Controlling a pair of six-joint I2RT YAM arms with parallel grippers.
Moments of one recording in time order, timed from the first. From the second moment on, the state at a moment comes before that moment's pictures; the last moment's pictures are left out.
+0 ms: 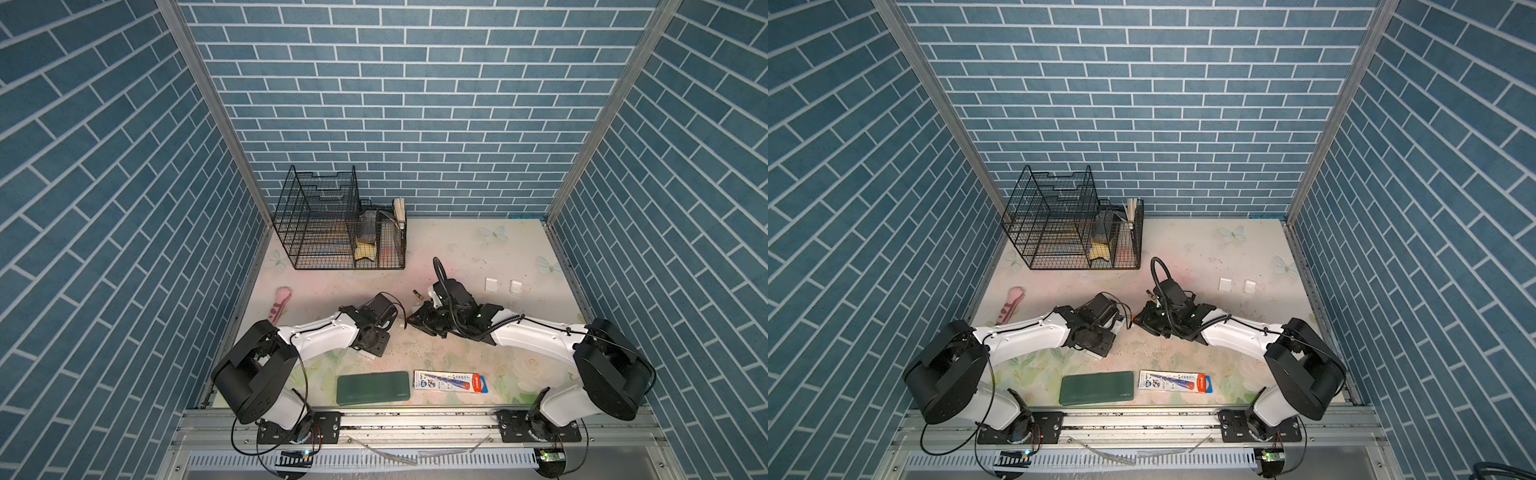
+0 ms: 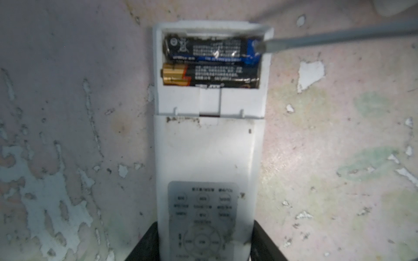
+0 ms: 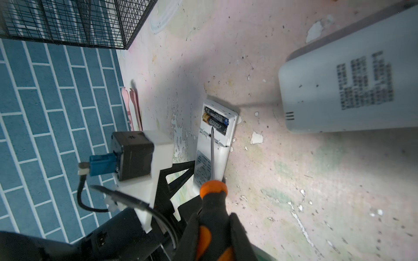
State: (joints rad) left arm -0.75 1.51 0.76 -0.56 -0.08 -0.33; right arm 0.87 1.50 0.81 -0.05 -0.33 1.18
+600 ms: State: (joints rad) left arm -0.75 1.51 0.76 -0.56 -0.08 -0.33; right arm 0.88 1.50 0.78 -0.03 -0.32 1.21
